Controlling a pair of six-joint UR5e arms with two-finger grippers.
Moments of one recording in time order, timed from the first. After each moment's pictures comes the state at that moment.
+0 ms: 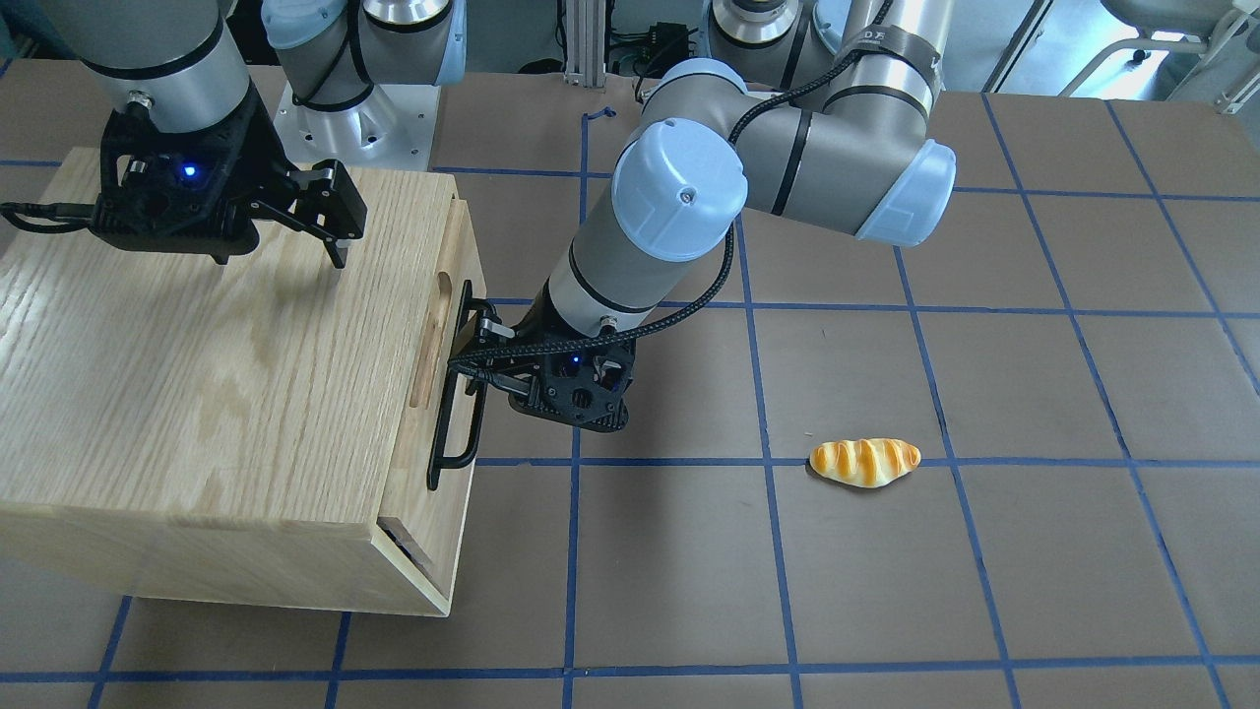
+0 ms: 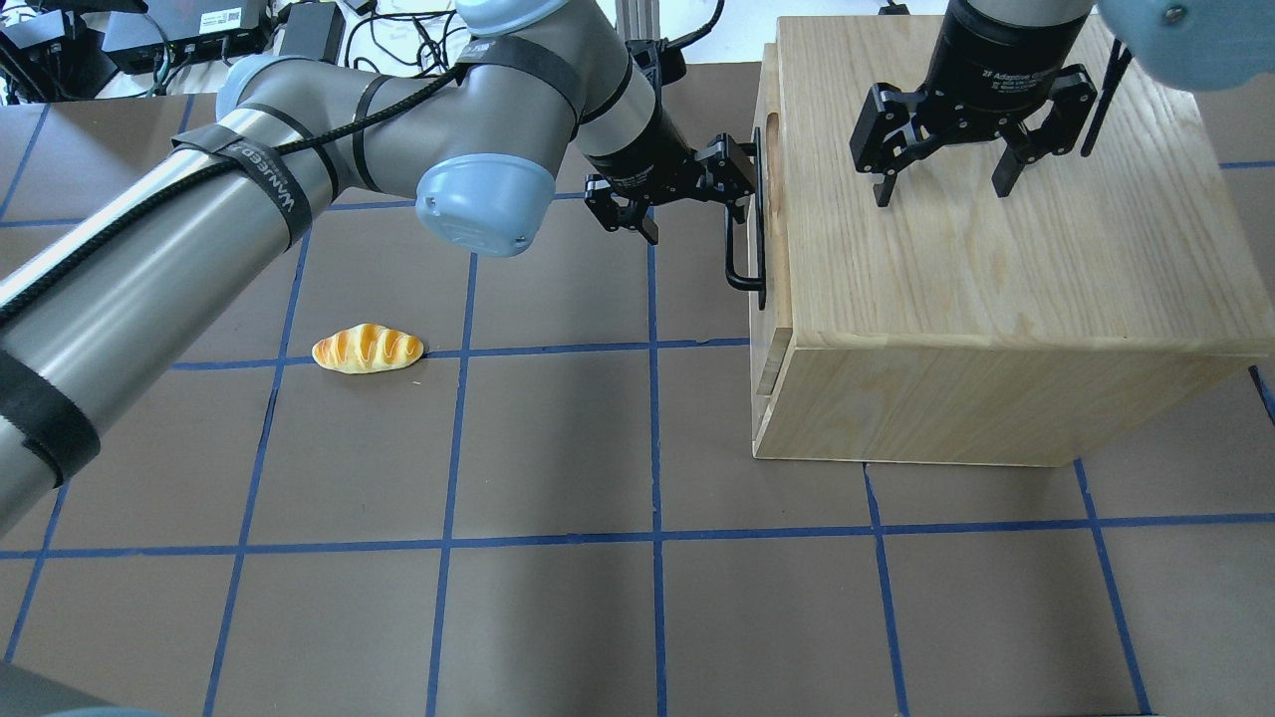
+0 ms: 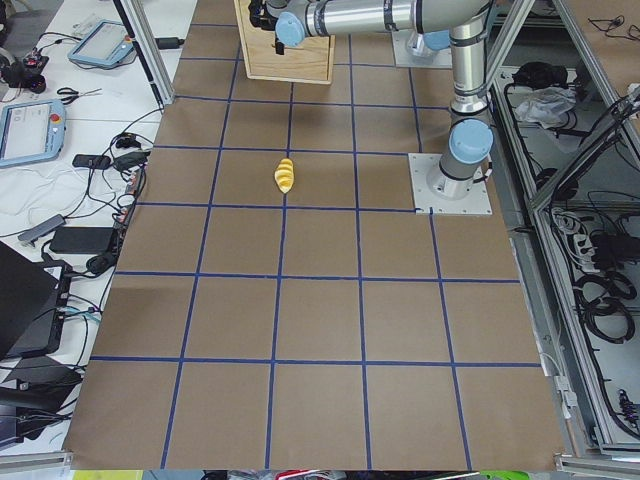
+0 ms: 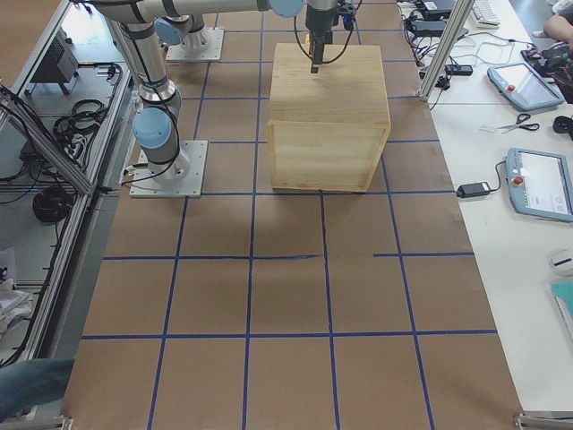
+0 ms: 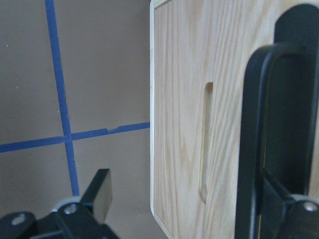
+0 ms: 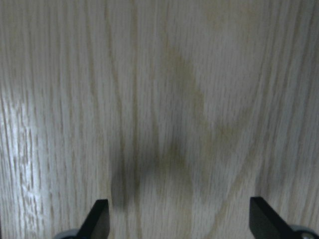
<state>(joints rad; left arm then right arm) -1.88 -1.97 -1.47 -1.11 1.19 -0.29 1.60 -1.49 1.43 -1.47 -1.61 0.02</state>
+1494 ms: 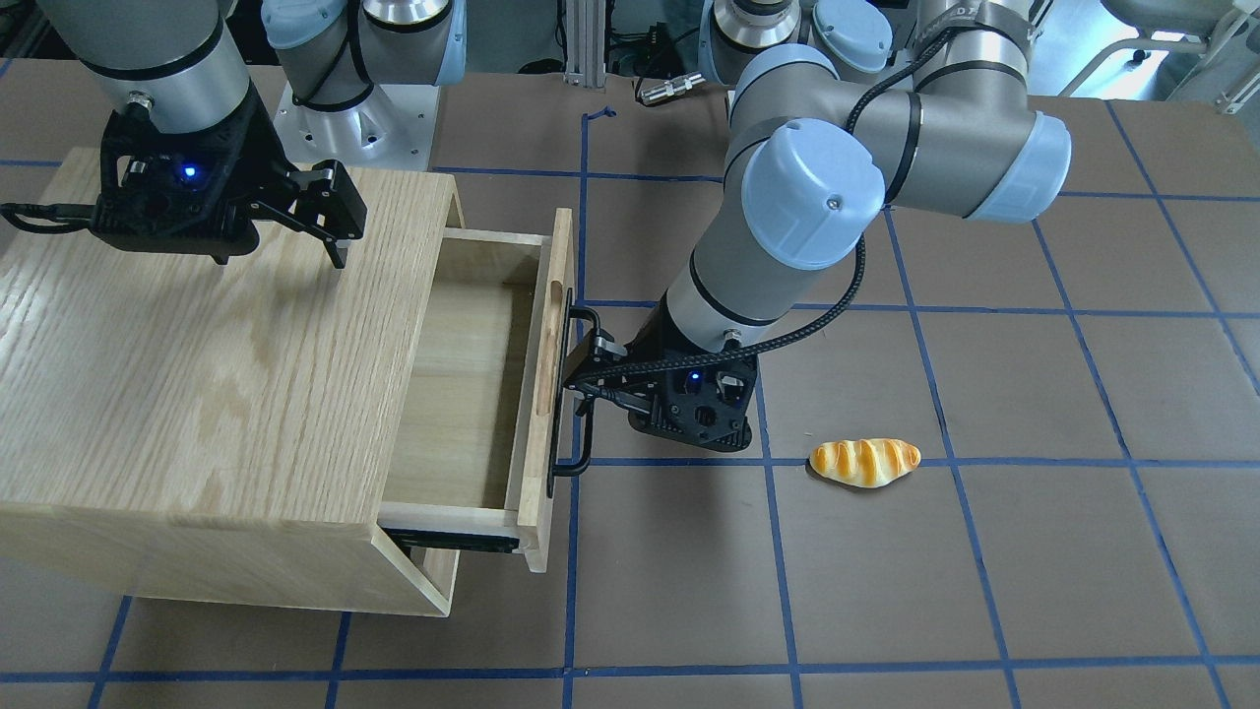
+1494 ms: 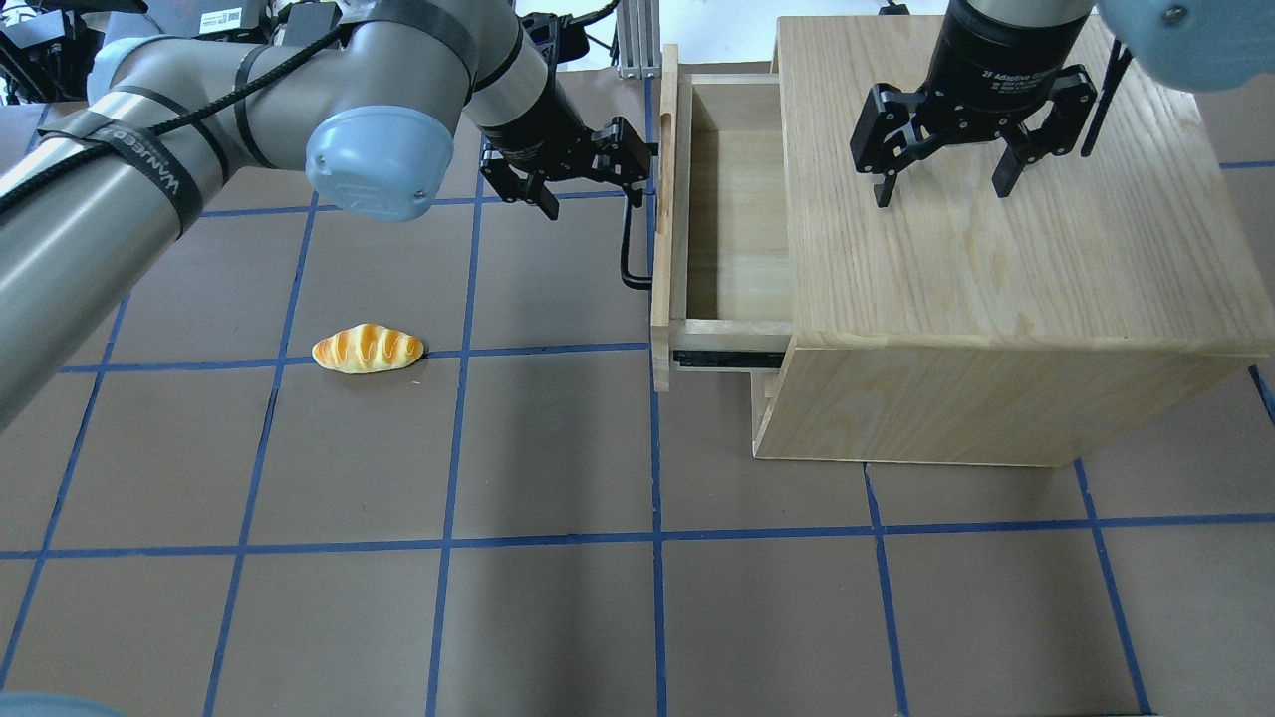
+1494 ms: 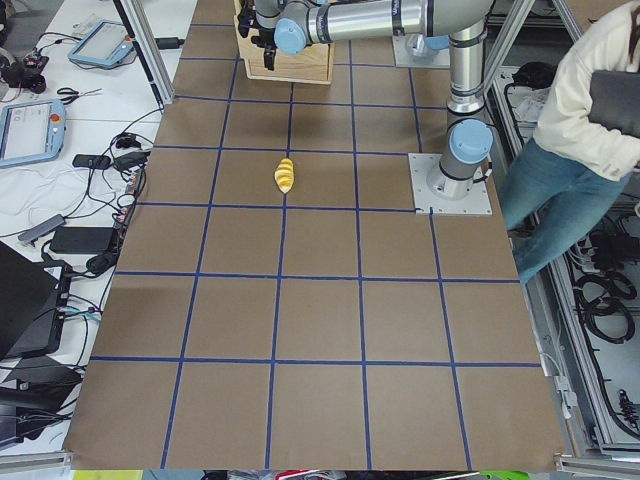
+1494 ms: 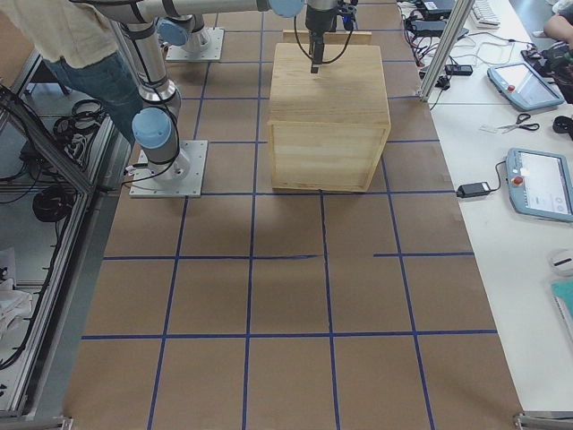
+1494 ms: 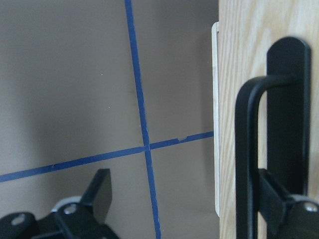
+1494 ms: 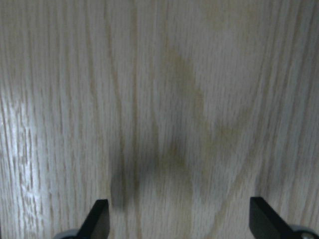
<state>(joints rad) -1.75 -1.91 -1.49 -1.21 1.28 -0.09 1.60 -1.49 1.43 -1.47 -1.61 0.02</state>
